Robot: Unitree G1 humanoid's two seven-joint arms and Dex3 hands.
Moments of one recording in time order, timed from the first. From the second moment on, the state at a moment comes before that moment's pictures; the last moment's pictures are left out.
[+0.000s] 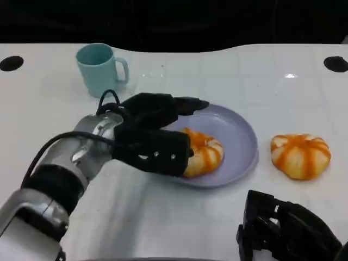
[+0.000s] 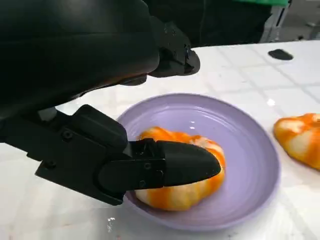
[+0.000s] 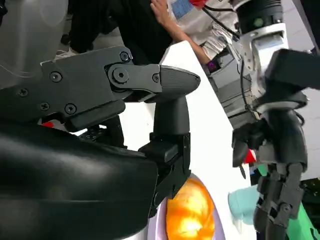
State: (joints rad) left arm -0.83 0.18 -0.49 0.88 0.60 -0.43 -0.20; right arm 0.05 -0.14 0.04 0.14 0.42 0.14 0.80
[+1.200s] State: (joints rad) left arm 0.06 0.07 -0.12 0.08 -0.46 -0.11 -0.56; right arm 0.10 -0.15 0.04 0.06 0.42 0.15 0.79
